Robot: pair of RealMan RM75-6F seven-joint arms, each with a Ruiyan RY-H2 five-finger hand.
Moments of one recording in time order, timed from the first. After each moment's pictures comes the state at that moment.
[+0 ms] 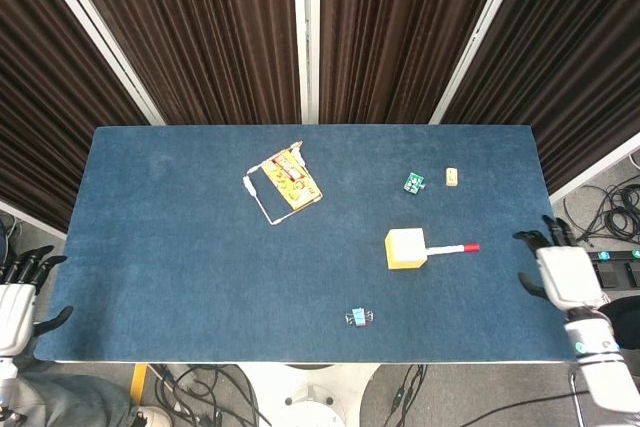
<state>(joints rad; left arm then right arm) -0.02 -1.16 -0.03 -1.55 1.51 1.54 0.05 0.27 -1.19 0.11 -1.49 -1.38 1.15 -0.16</state>
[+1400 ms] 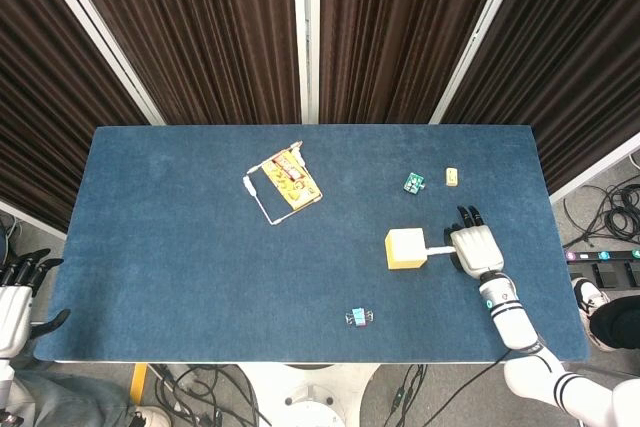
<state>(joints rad) -0.02 -1.15 -0.02 -1.54 1.49 1.53 0.03 0.51 -1.62 0.11 -1.01 -1.32 0.95 -0.24</state>
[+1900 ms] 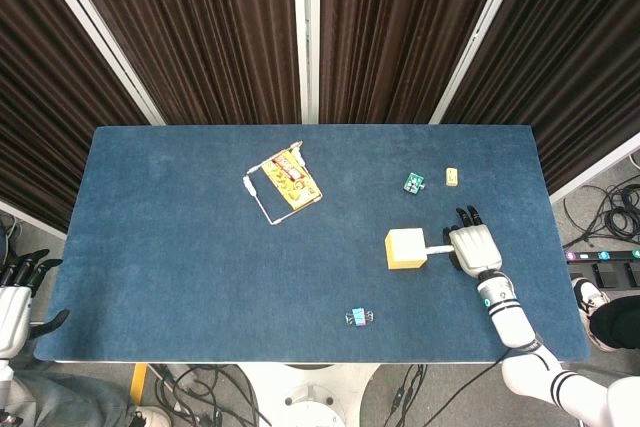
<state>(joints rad) -0.02 -1.15 -0.02 -1.53 1.49 1.52 0.03 0.51 -1.63 0.10 -0.99 -1.31 0.94 -0.23</state>
